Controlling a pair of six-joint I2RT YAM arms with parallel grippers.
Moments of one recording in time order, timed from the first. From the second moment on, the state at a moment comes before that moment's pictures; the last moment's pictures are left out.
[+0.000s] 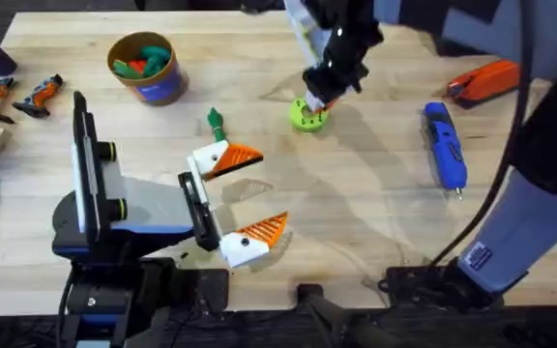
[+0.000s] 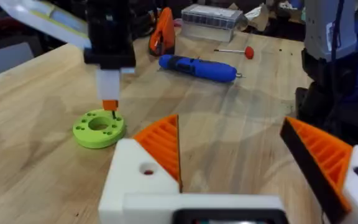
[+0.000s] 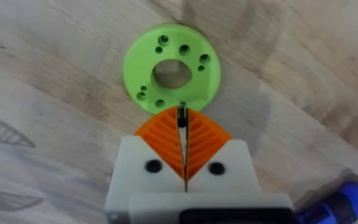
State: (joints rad) left arm 0.00 0.01 0.01 -0.13 1.19 0.06; right arm 0.49 2.01 1.68 -1.12 0.00 -0.09
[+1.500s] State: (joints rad) left arm 0.00 0.01 0.01 -0.14 1.19 0.06; right arm 1.08 1.75 1.98 -1.33 0.00 -0.22
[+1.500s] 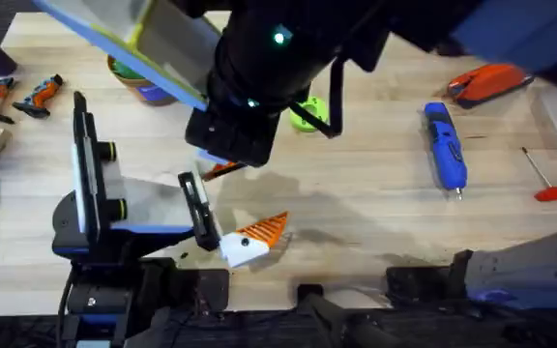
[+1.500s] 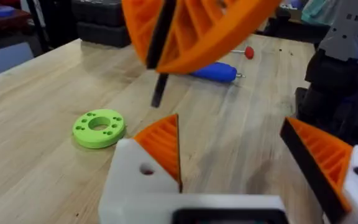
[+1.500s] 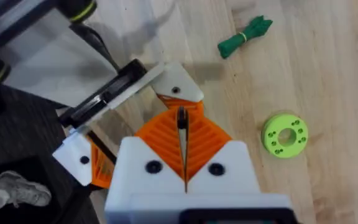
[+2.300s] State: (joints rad) left arm 0.00 0.01 0.01 -0.13 1.19 0.06; right arm 1.08 1.93 2.19 -1.48 0.00 -0.24
